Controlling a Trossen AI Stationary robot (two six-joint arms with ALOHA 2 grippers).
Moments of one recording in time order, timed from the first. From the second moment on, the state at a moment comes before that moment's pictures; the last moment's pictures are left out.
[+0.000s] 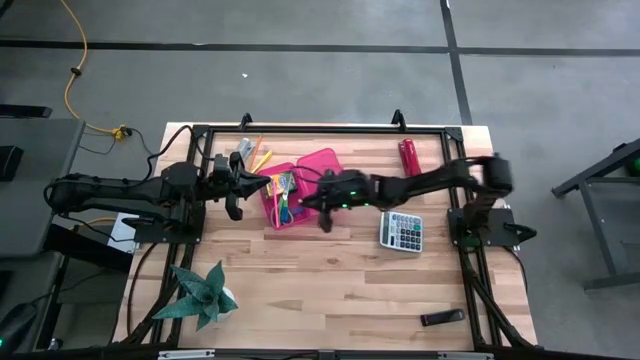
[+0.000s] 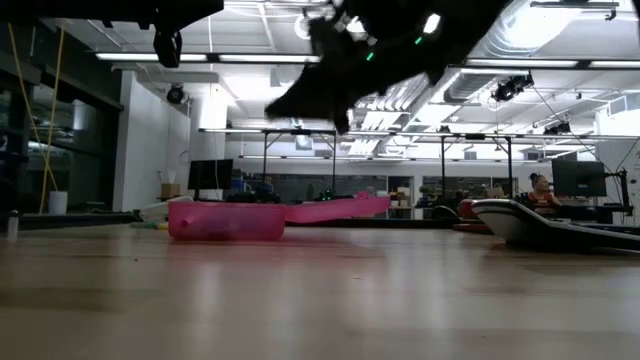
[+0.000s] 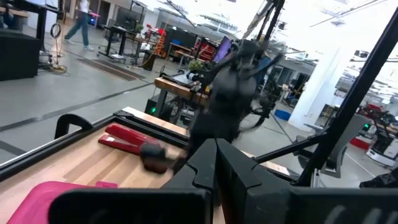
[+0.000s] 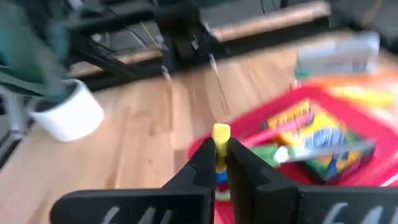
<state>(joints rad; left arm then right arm) 0.16 0.66 0.42 0.31 -0.12 -0.32 -0.06 1.79 1.06 0.38 -0.05 0.19</state>
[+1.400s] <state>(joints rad) 0.16 0.66 0.42 0.31 -0.15 -0.30 -0.14 1.50 1.00 0.07 -0.04 0.14</state>
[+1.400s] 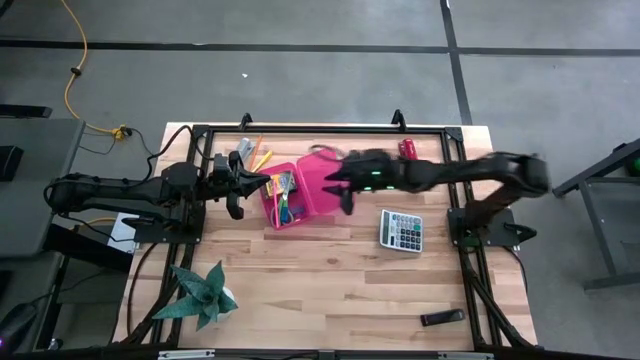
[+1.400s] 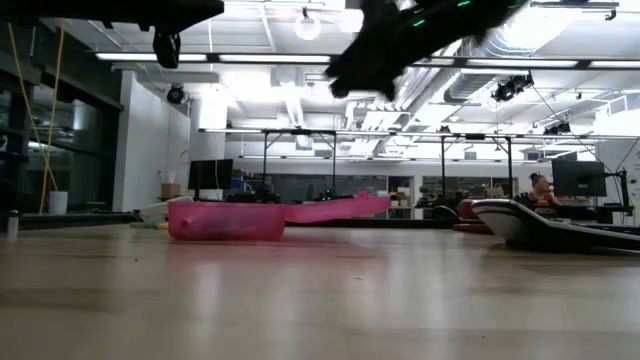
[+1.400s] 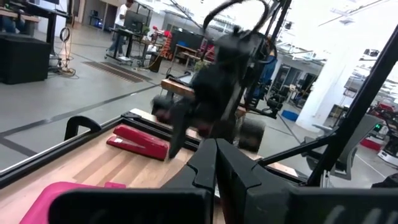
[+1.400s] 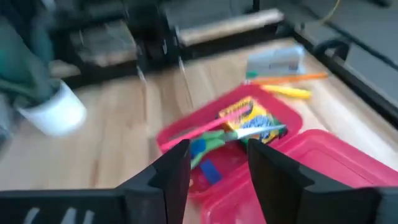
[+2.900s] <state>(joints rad) 0.17 0.69 0.45 0.27 -0.28 -0.36 -0.08 1.02 0.57 0.40 -0.04 0.20</state>
